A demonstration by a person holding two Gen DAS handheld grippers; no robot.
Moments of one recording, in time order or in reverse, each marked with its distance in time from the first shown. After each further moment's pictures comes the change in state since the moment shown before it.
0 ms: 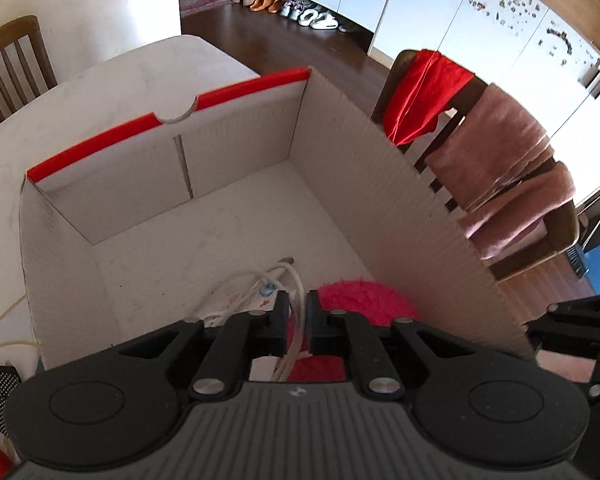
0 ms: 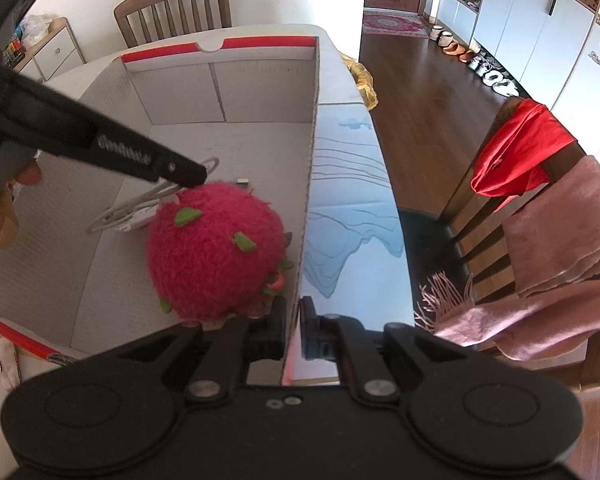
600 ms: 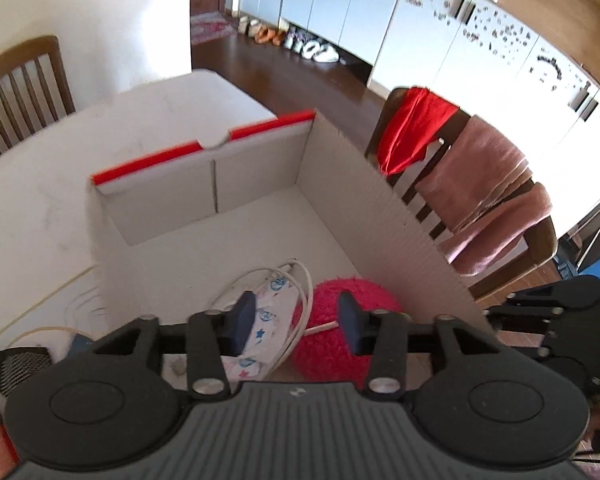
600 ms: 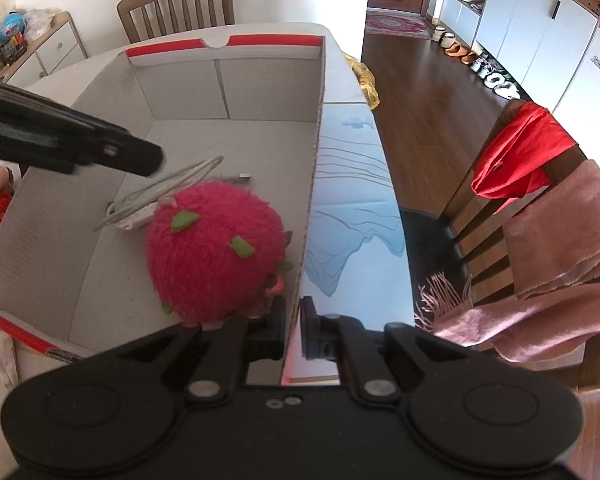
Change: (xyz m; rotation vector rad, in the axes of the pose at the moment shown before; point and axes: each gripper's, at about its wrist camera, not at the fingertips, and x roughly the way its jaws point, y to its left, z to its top) left arm -0.072 0.004 -0.019 -0.017 -0.112 -0.008; right arm -0.002 0.003 -0.002 -0.070 0.008 0.021
